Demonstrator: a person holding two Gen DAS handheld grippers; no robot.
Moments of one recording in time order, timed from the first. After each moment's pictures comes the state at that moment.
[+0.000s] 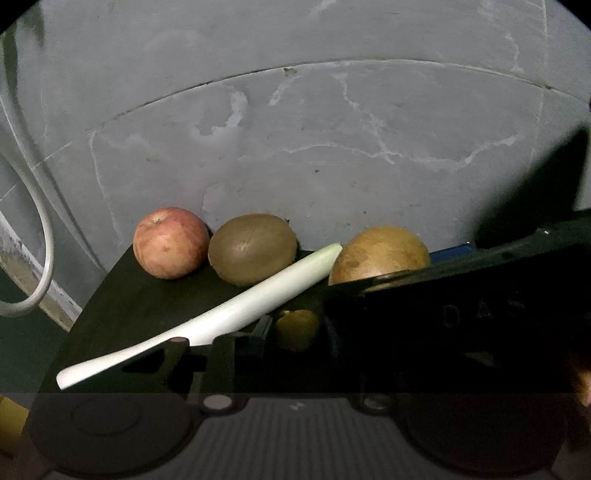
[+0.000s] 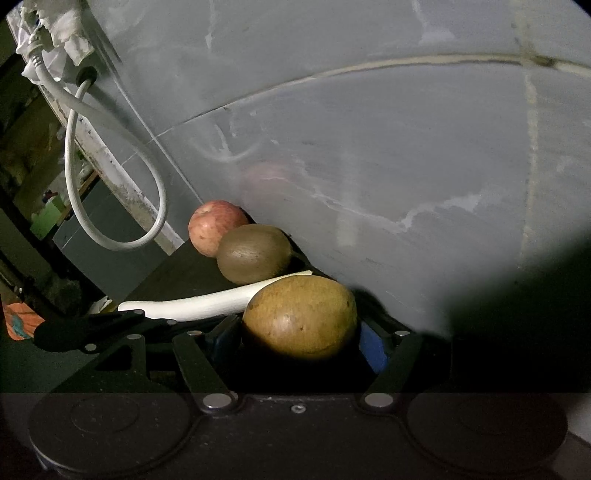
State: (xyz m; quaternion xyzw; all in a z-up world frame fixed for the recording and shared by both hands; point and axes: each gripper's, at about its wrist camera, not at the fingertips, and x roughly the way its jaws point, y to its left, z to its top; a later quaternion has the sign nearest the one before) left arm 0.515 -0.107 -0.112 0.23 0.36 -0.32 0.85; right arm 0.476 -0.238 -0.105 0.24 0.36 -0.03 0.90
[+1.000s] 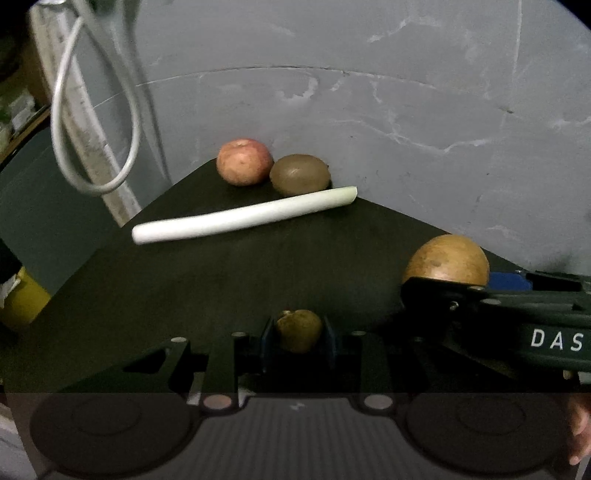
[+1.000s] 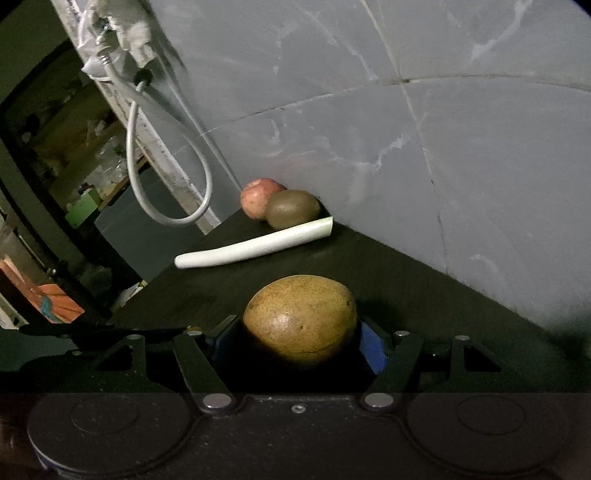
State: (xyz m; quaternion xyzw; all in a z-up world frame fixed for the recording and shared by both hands) left arm 0.424 -0.057 -0.063 0.14 0.43 -0.21 0.87; right arm 0.361 -0.225 -0.082 0.24 0.34 0.02 0.91
